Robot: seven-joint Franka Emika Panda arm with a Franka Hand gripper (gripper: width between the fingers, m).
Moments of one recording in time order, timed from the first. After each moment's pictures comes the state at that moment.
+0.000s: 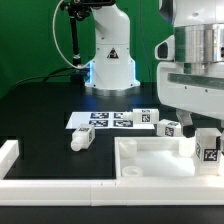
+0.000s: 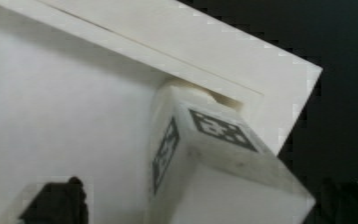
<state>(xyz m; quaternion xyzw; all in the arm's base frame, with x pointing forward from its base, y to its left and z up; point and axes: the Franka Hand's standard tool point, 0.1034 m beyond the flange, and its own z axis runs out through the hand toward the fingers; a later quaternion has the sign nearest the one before) 0.638 0.109 0.077 -0.78 0.62 -0.03 0.06</state>
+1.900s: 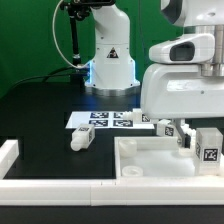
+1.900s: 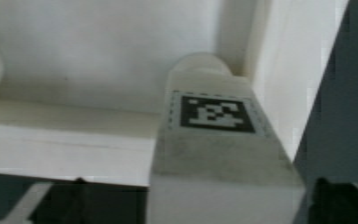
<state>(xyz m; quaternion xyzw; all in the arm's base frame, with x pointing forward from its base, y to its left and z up) 0.650 0.111 0.075 -1.00 -0.04 -0.06 0.00</state>
